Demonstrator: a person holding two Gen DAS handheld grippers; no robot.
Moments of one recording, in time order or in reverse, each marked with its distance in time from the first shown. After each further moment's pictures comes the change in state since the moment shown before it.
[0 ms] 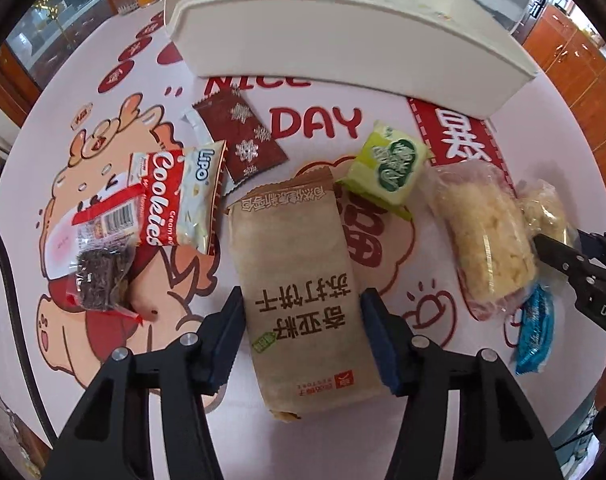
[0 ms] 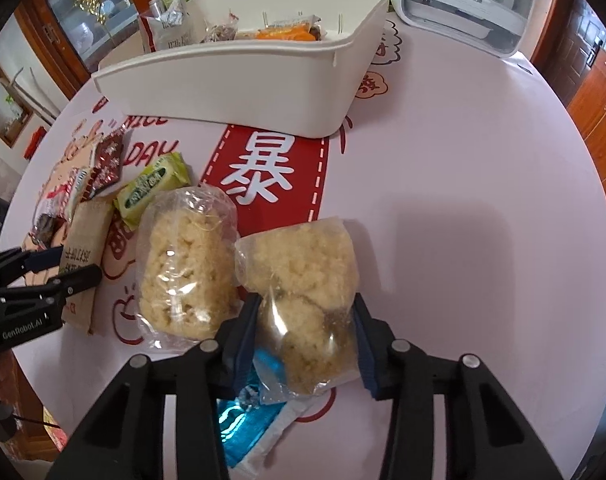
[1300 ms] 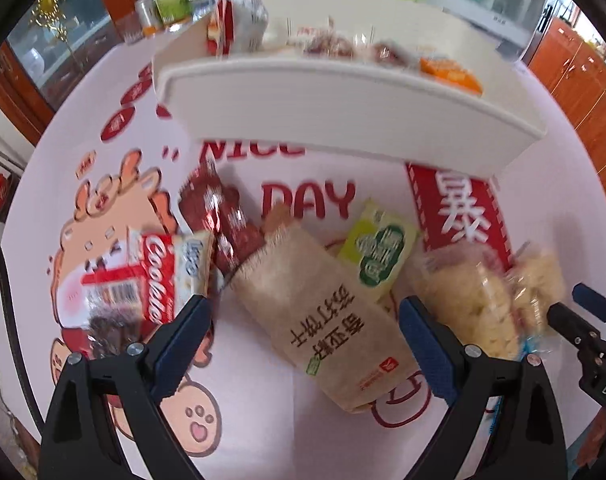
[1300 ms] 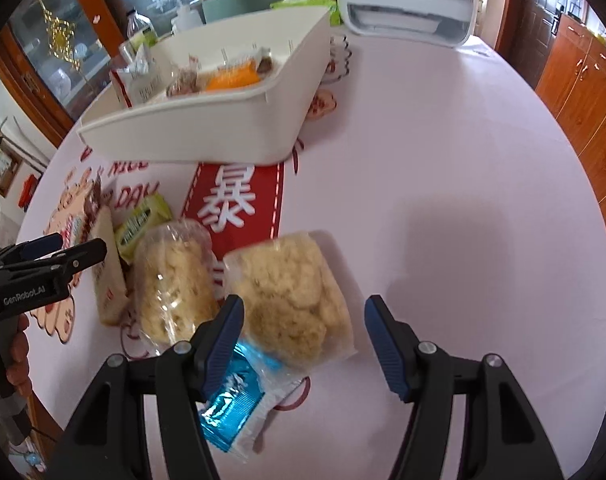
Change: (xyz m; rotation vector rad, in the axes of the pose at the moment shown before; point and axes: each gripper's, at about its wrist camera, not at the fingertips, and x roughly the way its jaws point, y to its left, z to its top) left arm 0.006 -0.022 0.064 -0.020 -0.070 0.056; right arm -0.019 -0.028 -0.006 0.132 -0.052 -0.007
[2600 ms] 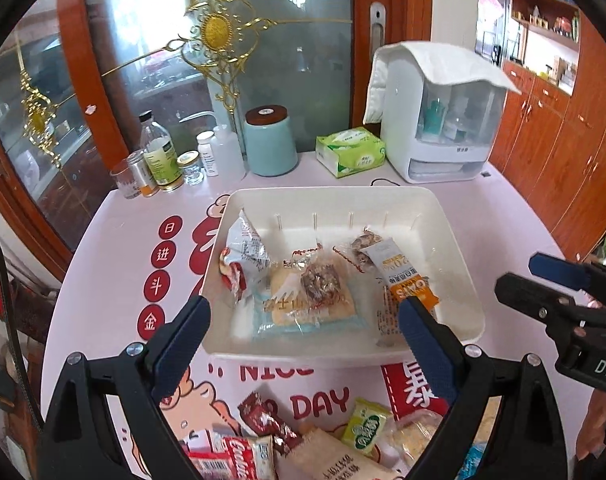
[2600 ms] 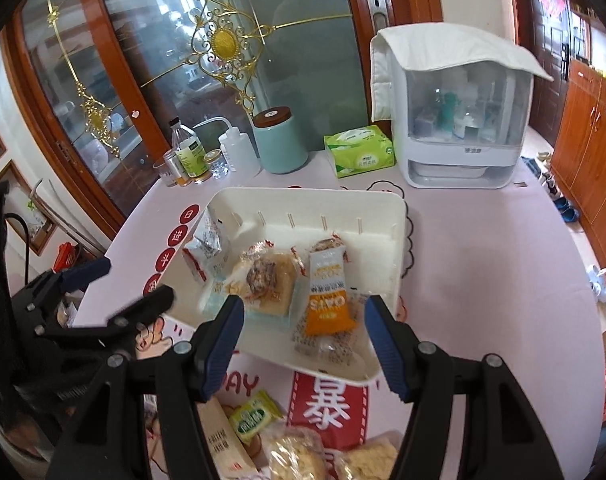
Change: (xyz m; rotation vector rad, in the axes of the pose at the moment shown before) left arm -0.132 0.010 0.131 0.123 -0.369 -0.046; right arm -0.088 0.063 0.159 -0.002 -0.285 0.105
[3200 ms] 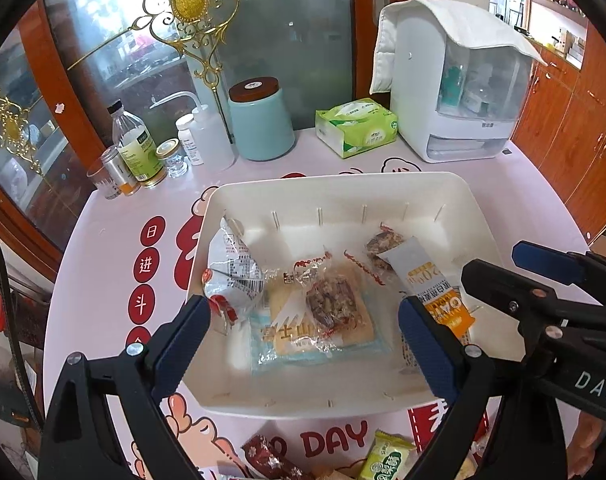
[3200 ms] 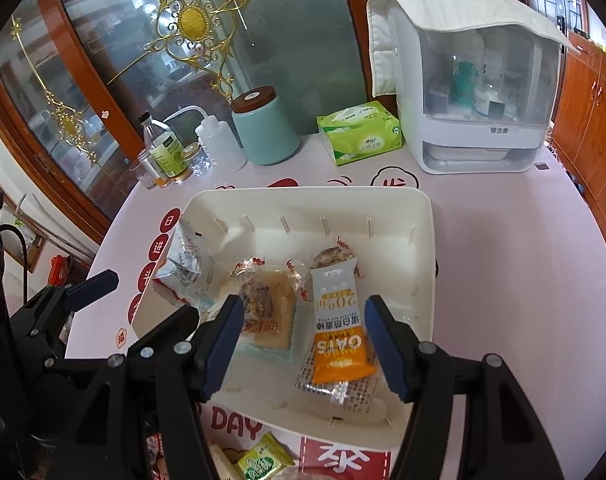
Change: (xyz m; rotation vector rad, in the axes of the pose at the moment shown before) left arm 0.081 -0.003 0.036 0.064 0.111 0.016; right arm 0.081 0.001 0.040 0.079 0.081 -0.001
